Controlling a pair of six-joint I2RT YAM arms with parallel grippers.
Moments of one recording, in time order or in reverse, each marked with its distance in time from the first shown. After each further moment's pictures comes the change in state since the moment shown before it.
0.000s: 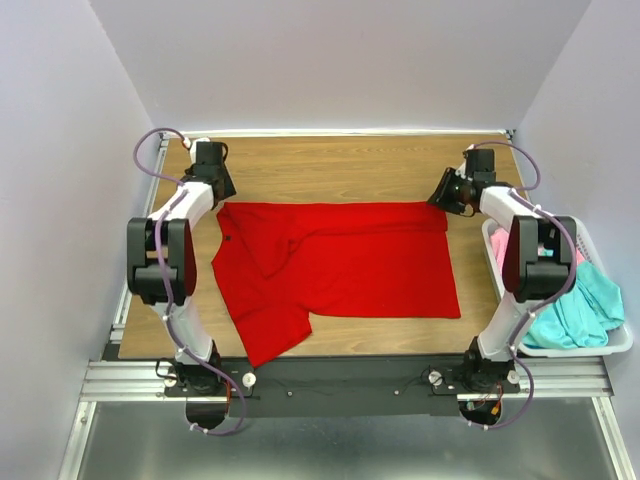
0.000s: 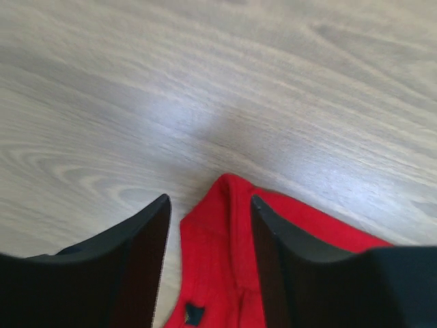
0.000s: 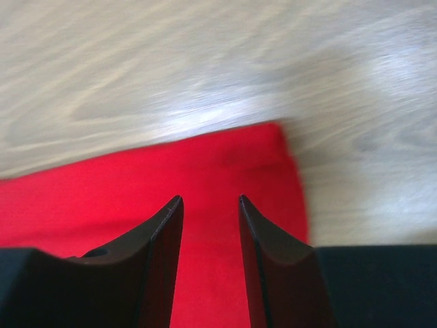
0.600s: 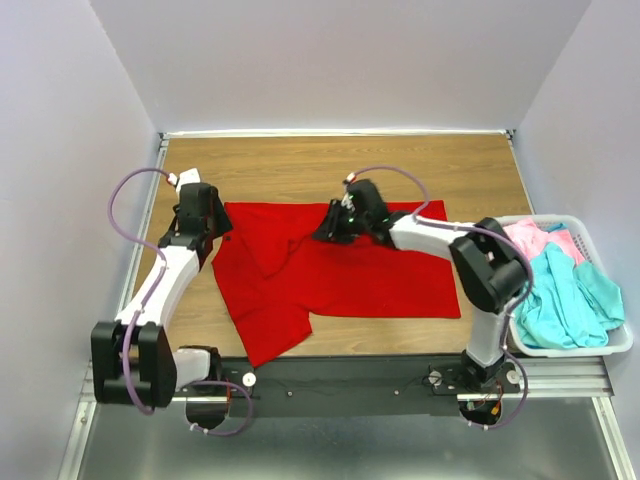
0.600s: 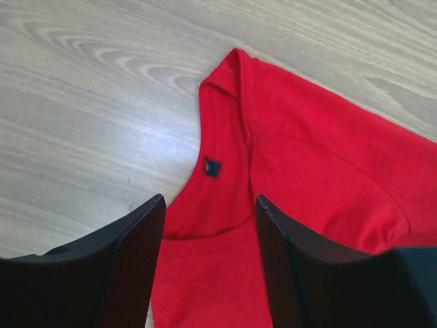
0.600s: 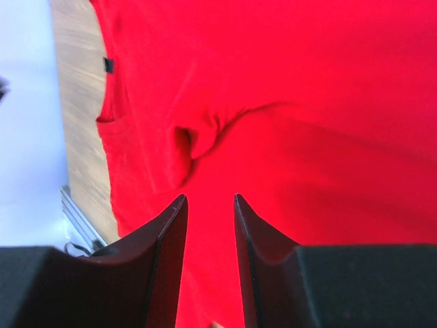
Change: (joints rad) left arm -0.050 -0.626 -0.478 -0.008 0.046 -0.039; right arm 0.642 -0.016 -0.086 0.296 -0.121 0.404
